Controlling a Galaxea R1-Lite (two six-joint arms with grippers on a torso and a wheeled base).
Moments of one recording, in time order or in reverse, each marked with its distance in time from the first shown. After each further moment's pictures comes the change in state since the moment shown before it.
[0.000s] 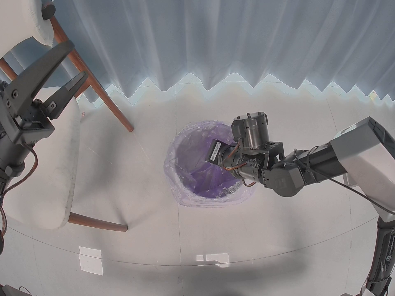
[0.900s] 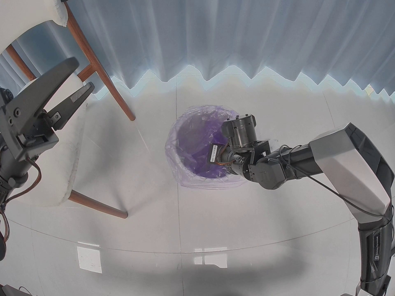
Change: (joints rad) left arm -0.013 -0.001 0.039 -0.003 -0.044 0.010; right arm -0.030 0.148 -0.217 0.116 -0.171 -0.258
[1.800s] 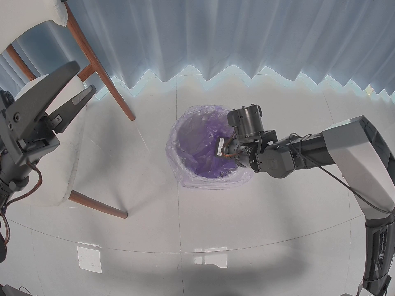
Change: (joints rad) left arm -0.014 -0.002 0.011 -0.004 0.000 0.002; right arm -0.019 -0.052 -0.029 0.121 -0.033 -0.023
